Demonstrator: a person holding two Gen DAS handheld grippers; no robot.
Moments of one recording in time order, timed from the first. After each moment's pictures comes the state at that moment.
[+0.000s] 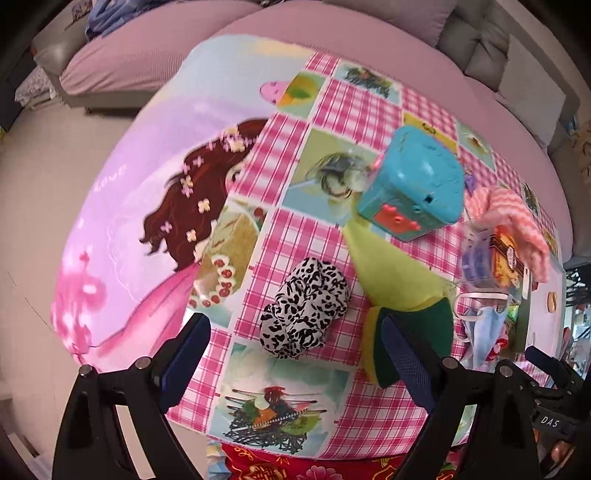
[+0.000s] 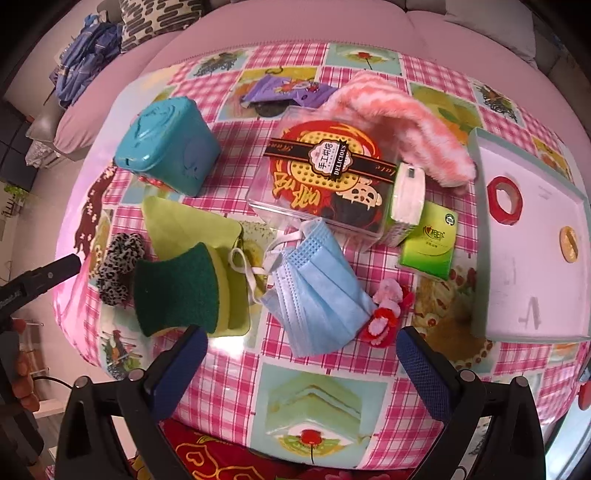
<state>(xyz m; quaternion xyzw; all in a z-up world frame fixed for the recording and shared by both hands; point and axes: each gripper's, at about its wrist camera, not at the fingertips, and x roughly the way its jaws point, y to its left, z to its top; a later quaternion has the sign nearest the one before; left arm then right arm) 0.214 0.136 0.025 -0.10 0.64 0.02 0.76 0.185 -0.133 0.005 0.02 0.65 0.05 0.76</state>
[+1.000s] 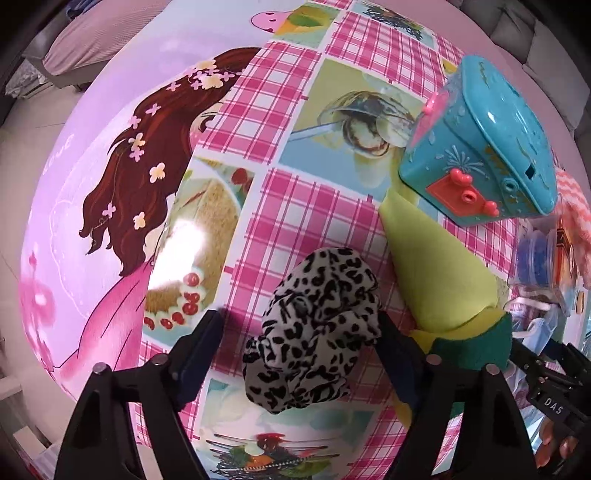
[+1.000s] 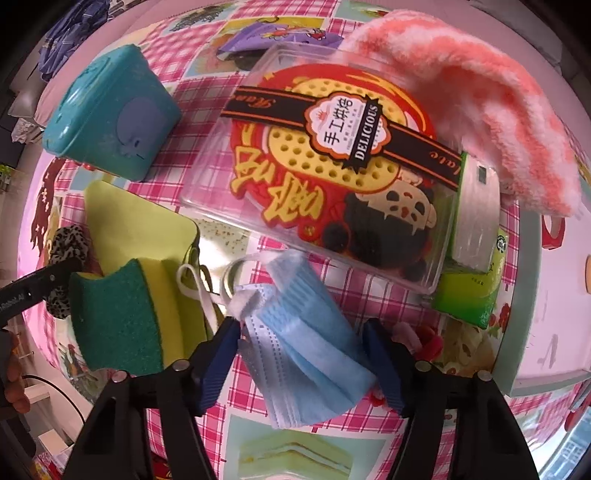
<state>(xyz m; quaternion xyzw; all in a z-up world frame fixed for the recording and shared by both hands) 0.250 0.121 -0.057 -0.08 0.70 0.04 0.71 0.237 -0.115 -0.072 -0.02 0.69 0.04 0.72</state>
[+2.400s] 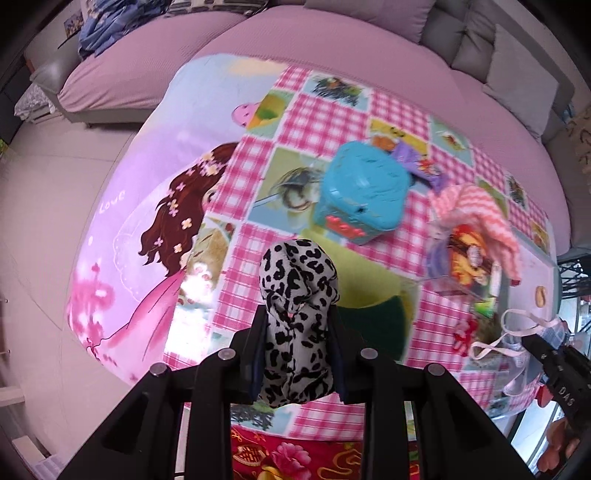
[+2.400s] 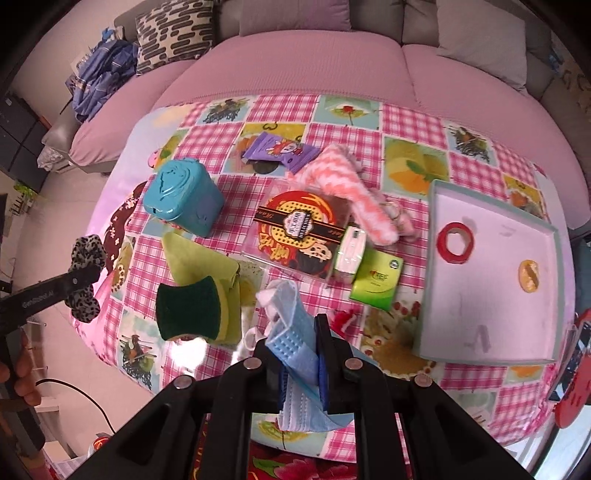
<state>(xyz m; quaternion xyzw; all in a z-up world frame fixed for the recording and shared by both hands) 0.221 0.087 0.084 -0.07 0.64 0.02 0.76 0.186 -0.169 0.083 0.01 0.61 0.06 0.79</state>
